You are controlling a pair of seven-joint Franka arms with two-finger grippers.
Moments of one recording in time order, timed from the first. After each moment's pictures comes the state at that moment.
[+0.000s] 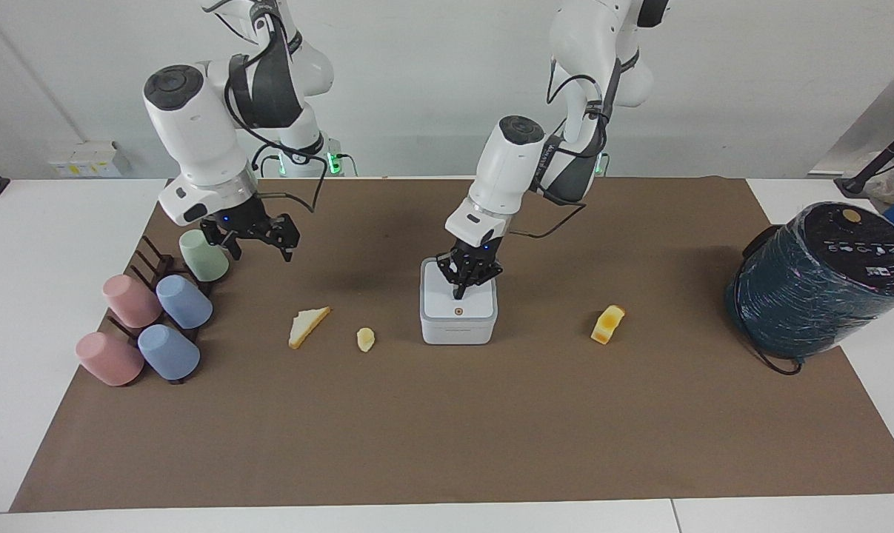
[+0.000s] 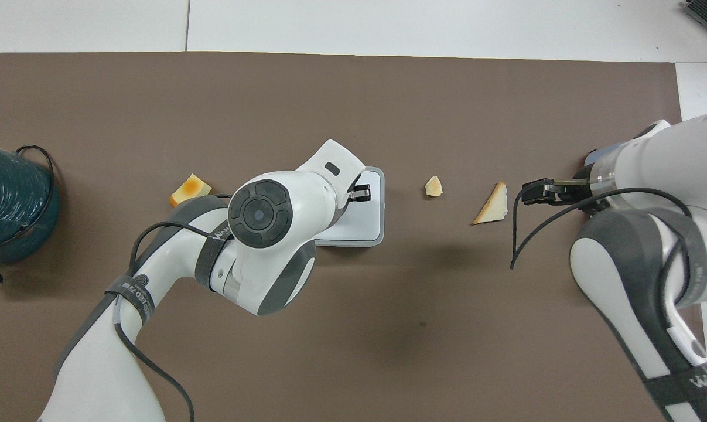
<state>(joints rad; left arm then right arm) -0.59 0.27 -0.07 -1.87 -0.10 2.50 -0.60 0.04 0.01 0.07 -1.99 0.02 2.06 0.22</state>
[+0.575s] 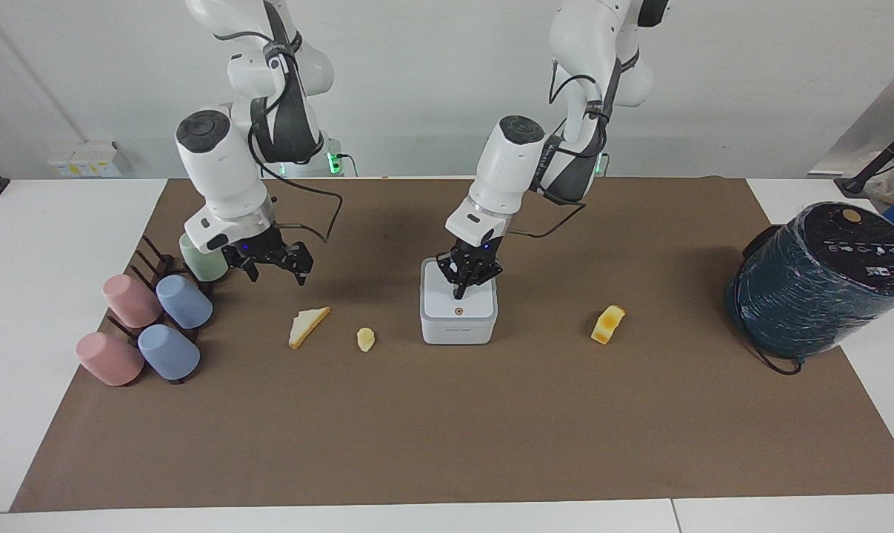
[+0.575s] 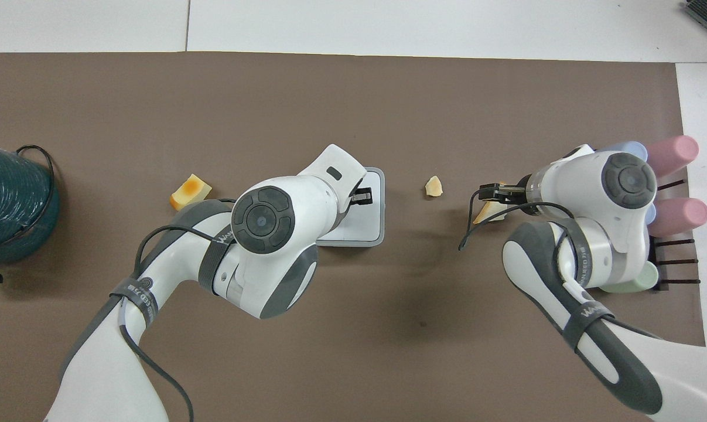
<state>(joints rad) -0.60 0.27 -0.06 -1.89 -0.10 2.53 -0.60 0.06 0.22 0.07 -2.13 0.02 2.48 0.25</state>
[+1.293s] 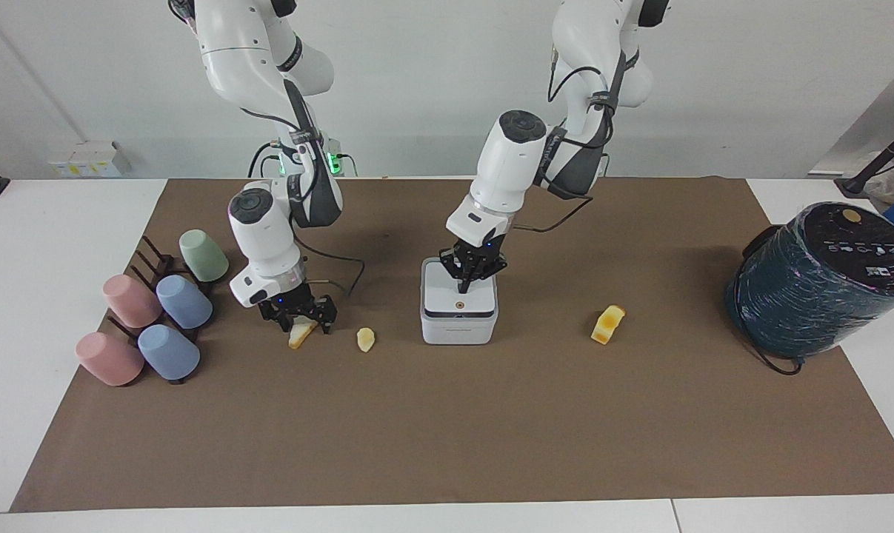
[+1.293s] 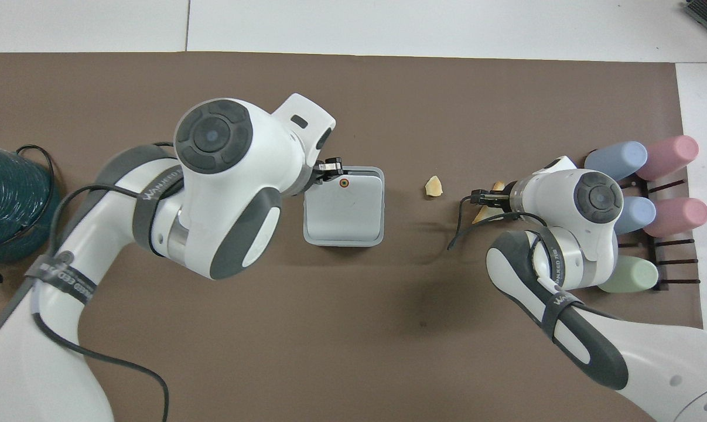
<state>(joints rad) -0.50 0.27 -0.04 -1.61 -0.10 2.07 -0.59 0.07 0.29 0.07 -2.16 0.02 2.63 0.25</state>
